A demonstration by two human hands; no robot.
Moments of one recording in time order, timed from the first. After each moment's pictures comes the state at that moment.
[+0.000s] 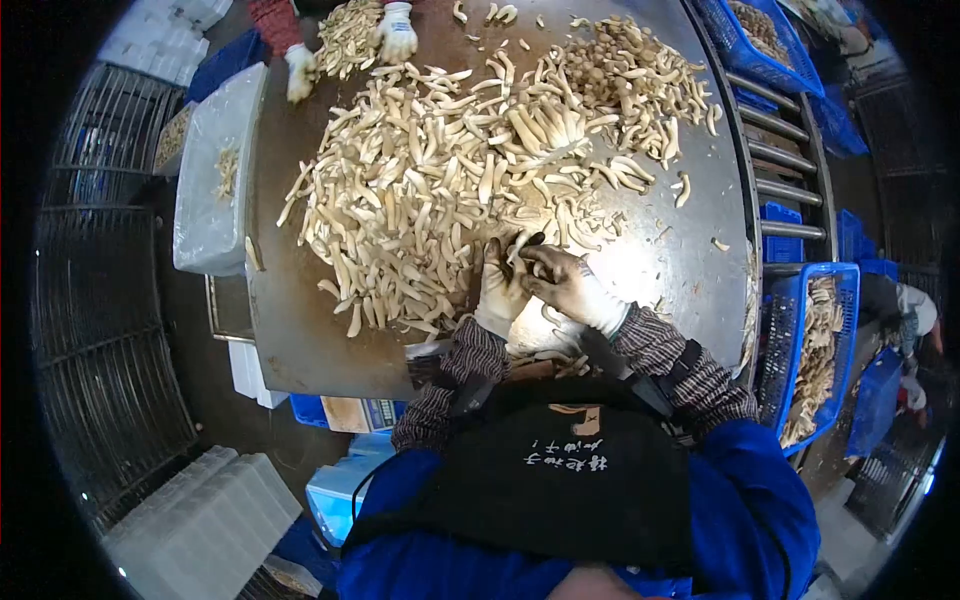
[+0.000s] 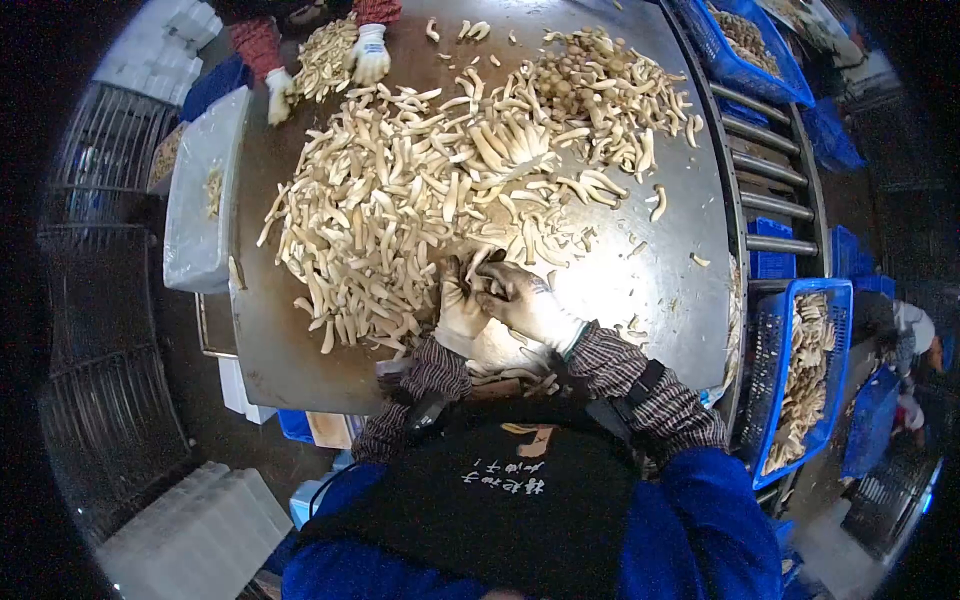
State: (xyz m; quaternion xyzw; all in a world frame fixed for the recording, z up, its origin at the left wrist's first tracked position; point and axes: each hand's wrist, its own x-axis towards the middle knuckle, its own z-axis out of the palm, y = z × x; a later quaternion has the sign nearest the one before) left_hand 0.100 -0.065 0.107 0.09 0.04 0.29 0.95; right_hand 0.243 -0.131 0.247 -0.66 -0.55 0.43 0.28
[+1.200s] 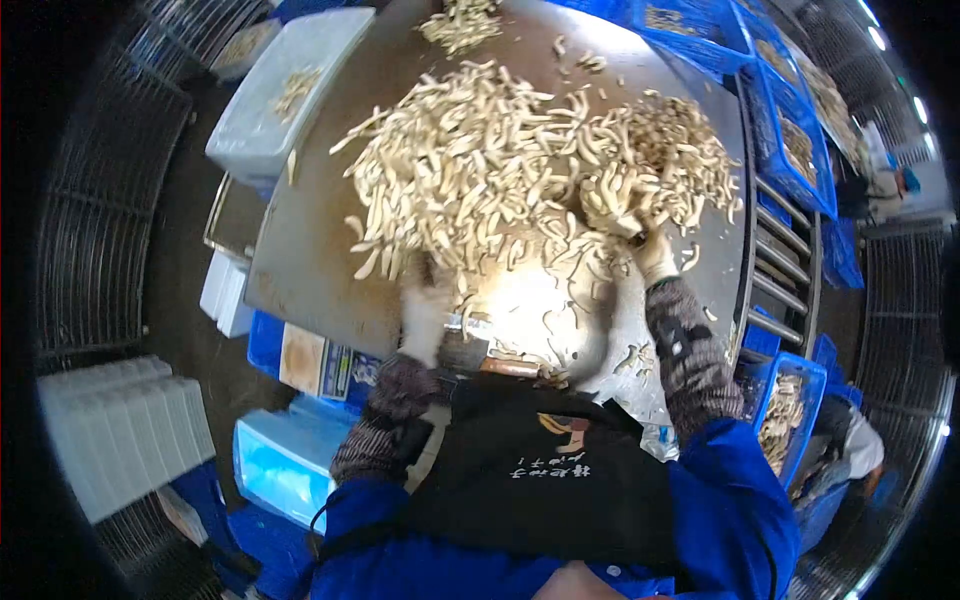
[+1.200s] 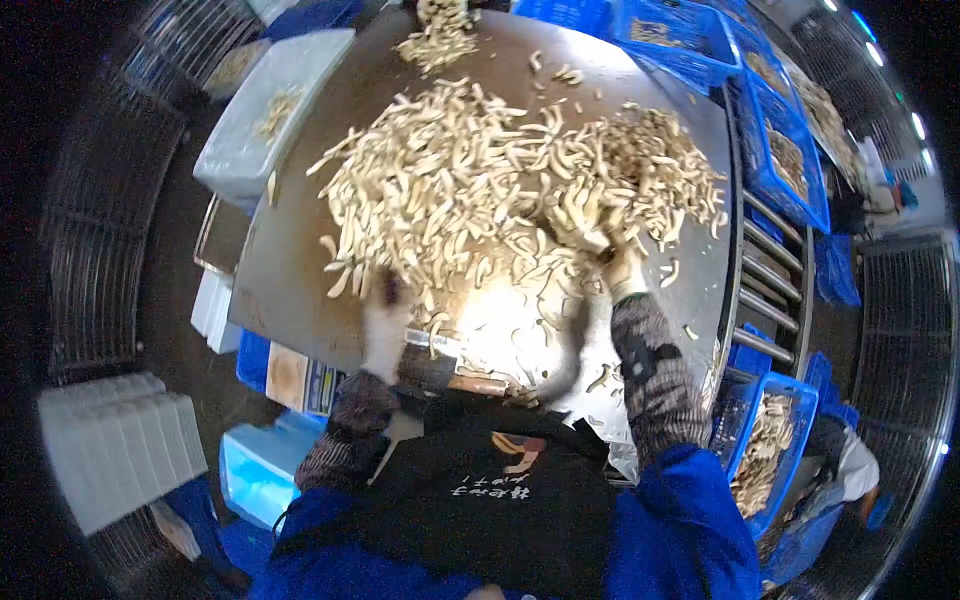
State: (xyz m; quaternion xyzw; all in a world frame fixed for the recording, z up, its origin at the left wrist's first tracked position) left_hand -0.055 -0.089 0.185 0.35 0.49 0.47 0.65; right_hand 0.389 -0.099 0.173 -0.74 -0.56 0.19 0.30
